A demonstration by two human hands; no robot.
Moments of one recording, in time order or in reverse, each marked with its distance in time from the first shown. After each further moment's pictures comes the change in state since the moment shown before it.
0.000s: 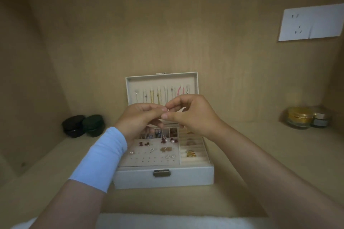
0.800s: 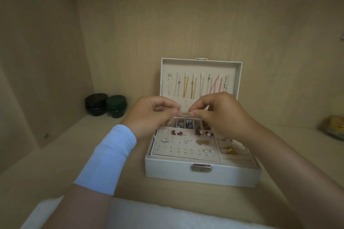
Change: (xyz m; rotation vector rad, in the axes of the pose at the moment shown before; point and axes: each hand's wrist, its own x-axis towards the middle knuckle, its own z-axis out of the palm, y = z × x) left_hand -0.008 -0.045 -0.064 0.169 0.037 0.153; right_hand 0.009 0.000 0.039 -0.425 -0.109 -0.057
